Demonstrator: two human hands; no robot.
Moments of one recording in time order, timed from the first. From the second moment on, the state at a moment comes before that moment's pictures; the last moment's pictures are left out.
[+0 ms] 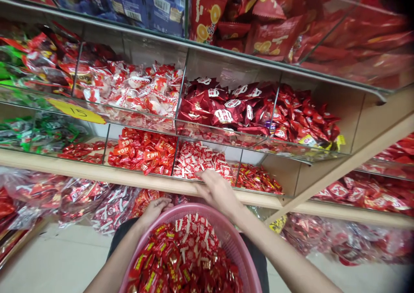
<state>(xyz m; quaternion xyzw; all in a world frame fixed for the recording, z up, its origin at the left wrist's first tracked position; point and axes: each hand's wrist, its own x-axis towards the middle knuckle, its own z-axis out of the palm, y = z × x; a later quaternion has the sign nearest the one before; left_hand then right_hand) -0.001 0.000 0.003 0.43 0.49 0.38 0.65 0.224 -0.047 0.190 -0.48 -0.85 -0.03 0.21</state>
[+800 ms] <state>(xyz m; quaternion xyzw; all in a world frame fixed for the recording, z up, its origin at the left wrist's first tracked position) -0.002 0.002 0.000 0.44 0.49 0.38 0.65 0.226 0.031 0.217 -0.54 -0.84 -0.02 0.08</state>
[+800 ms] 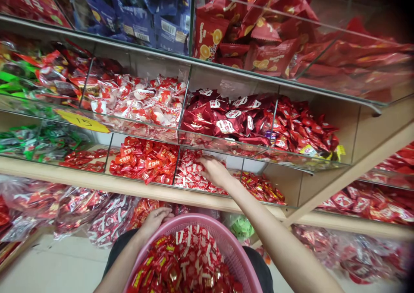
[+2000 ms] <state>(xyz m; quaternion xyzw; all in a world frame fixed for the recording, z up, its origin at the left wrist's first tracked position) 0.000 -0.003 0.016 0.44 0.51 0.37 0.65 0.261 0.038 0.224 -0.71 -0.70 0.00 0.03</state>
